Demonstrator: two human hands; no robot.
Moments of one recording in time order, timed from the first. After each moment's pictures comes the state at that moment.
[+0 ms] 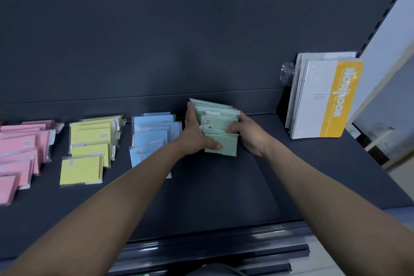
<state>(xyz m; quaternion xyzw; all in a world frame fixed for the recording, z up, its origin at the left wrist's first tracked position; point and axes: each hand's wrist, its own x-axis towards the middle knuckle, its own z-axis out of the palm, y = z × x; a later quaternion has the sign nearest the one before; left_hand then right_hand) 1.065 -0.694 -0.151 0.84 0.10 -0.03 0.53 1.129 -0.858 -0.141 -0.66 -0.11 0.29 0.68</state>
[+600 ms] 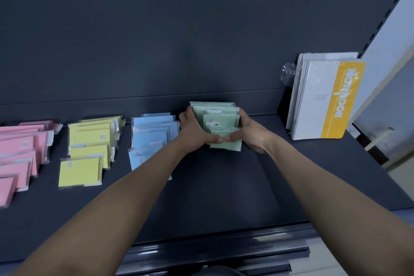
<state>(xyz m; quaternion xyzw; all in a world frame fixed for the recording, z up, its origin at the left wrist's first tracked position) 1.076 -0.696 -0.151 0.84 0.15 0.03 0.51 1.137 -0.863 -0.136 -0.70 -0.15 0.34 0.61</state>
